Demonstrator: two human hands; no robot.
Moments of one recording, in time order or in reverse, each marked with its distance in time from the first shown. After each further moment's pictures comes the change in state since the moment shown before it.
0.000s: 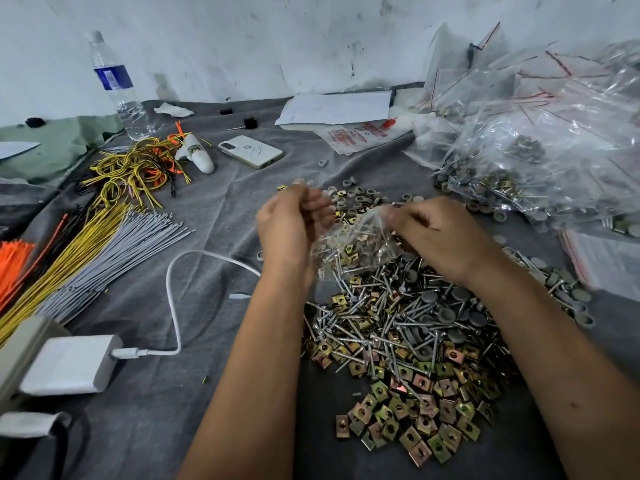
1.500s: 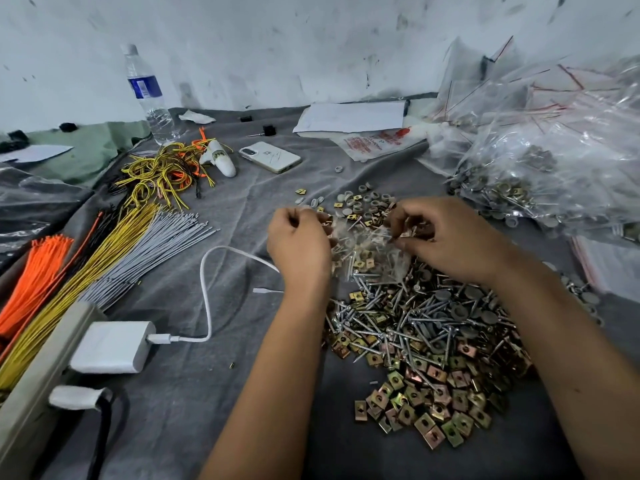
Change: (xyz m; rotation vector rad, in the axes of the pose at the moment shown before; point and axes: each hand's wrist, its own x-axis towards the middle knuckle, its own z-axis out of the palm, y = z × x) left_hand -0.021 0.001 -0.008 0.309 0.290 0.112; right_hand 0.002 -0.015 -0.009 -0.128 -0.138 -0.142
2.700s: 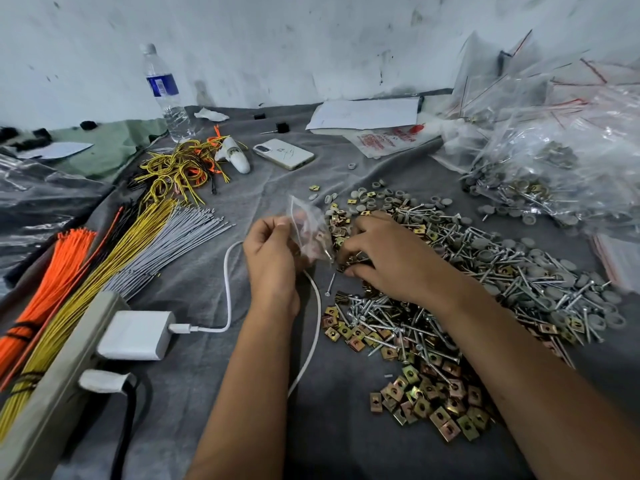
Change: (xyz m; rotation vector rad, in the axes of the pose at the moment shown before) left_hand 0.013 -0.005 -0.055 -0.165 -0.078 -0.039; right_hand 0.019 -0.040 0.068 -0.278 -0.111 -0.115
